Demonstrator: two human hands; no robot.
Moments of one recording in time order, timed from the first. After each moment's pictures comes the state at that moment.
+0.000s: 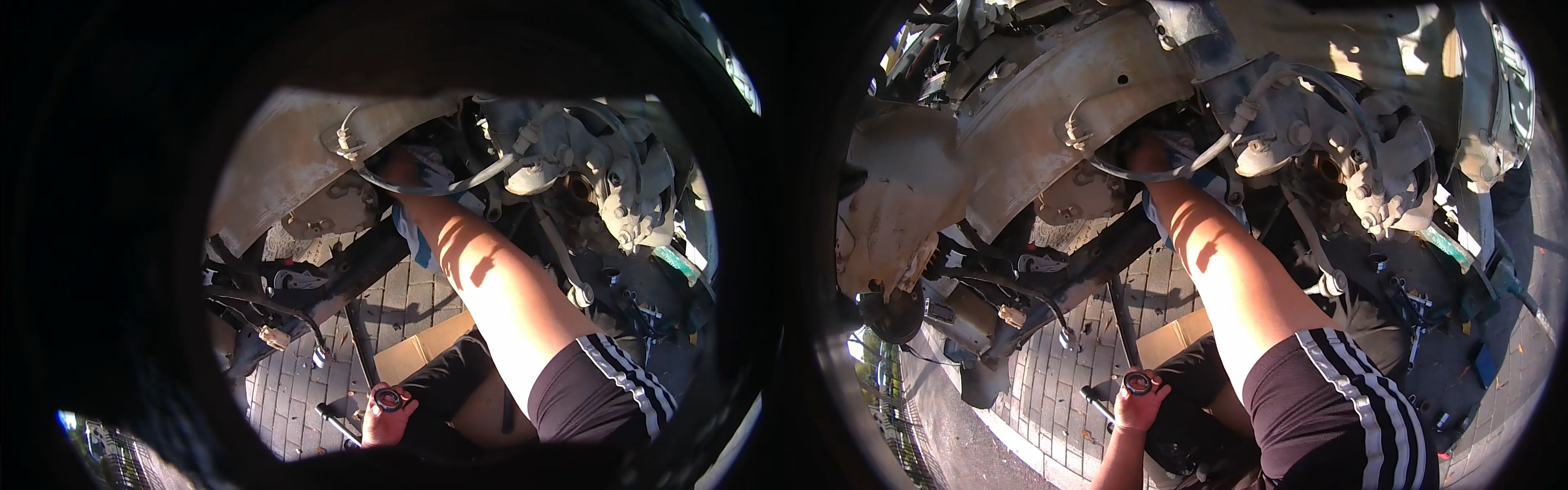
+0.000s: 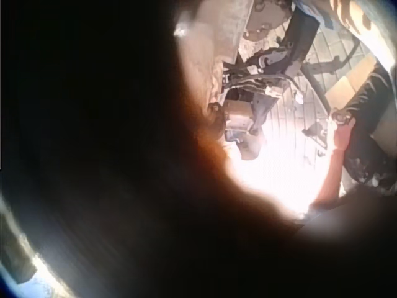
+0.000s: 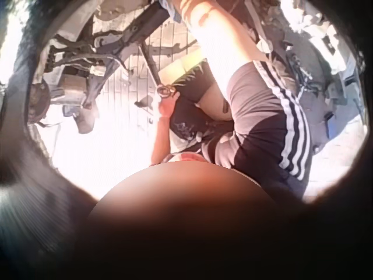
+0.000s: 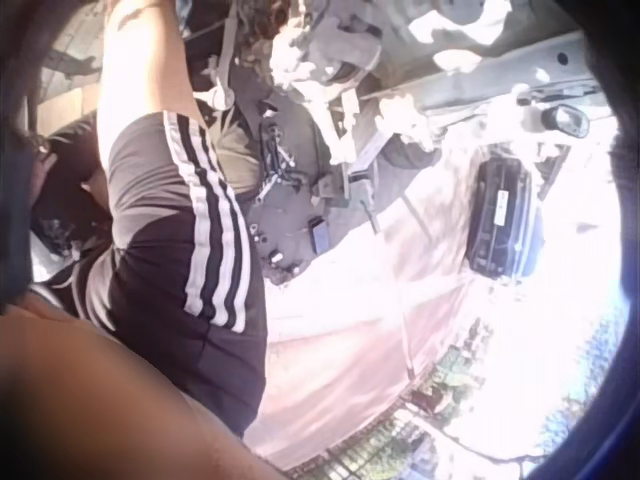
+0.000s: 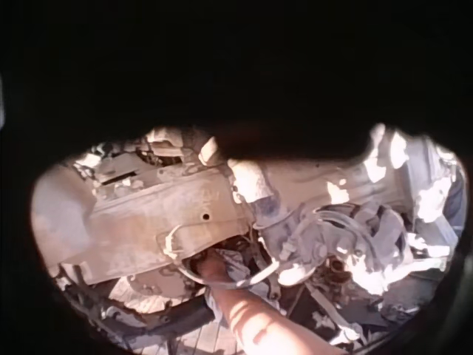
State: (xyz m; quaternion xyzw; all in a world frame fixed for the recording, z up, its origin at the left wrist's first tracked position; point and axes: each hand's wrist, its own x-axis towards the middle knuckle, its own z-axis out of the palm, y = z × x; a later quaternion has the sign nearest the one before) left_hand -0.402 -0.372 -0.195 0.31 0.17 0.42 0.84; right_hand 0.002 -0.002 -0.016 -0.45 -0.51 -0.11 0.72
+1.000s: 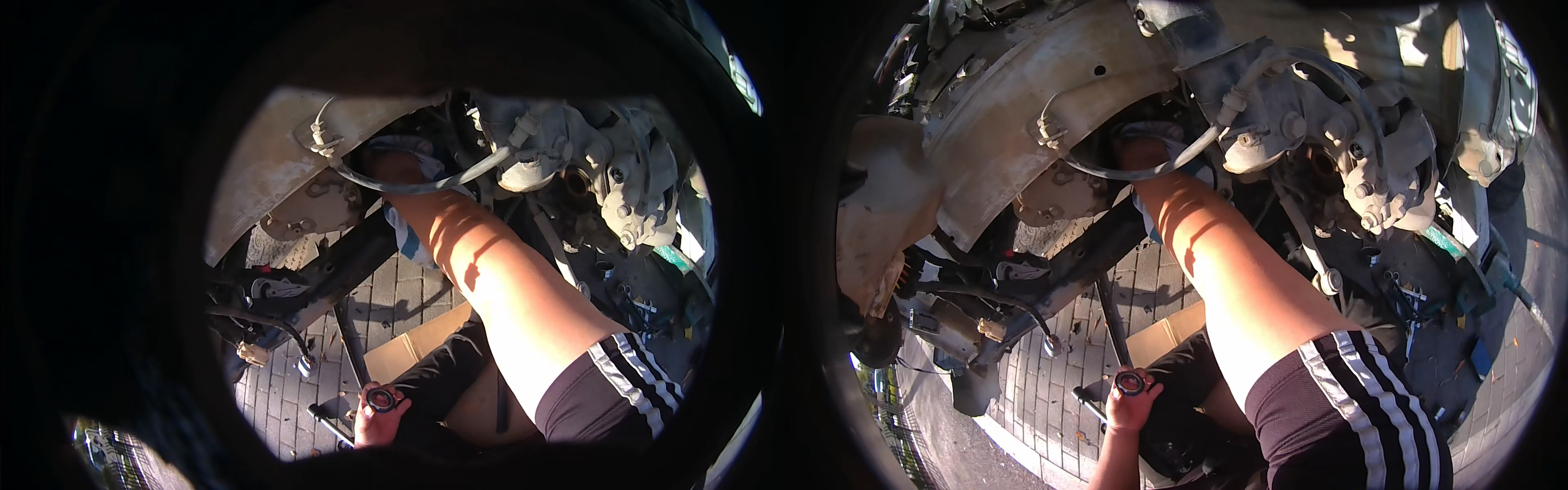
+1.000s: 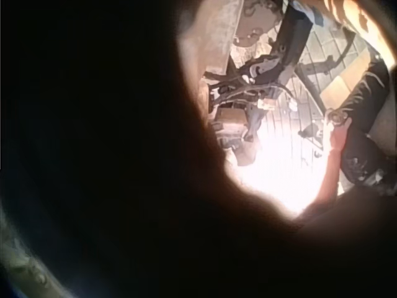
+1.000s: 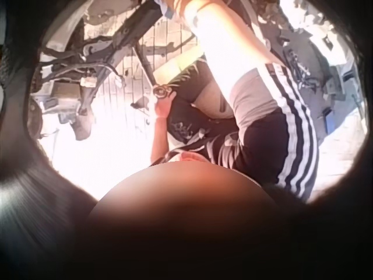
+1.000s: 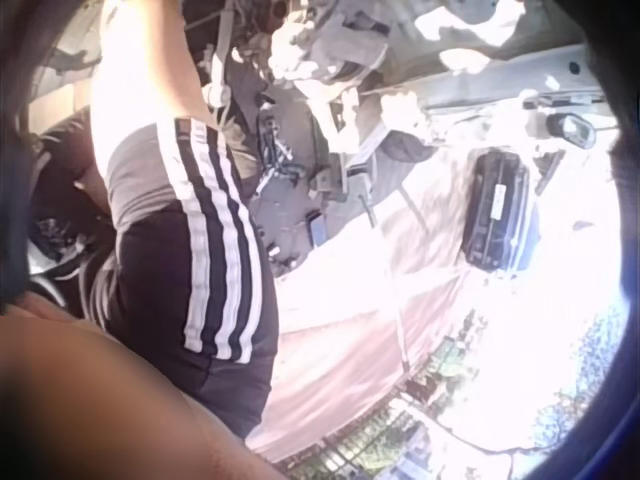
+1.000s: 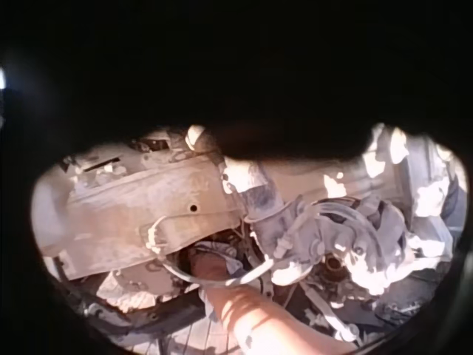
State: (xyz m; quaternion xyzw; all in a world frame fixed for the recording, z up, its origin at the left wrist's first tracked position) left_hand -0.395 -0.367 -0.191 0.31 0.17 0.42 0.84; right_hand 0.026 -0.026 -0.017 -0.71 -0.63 -0.09 0.29
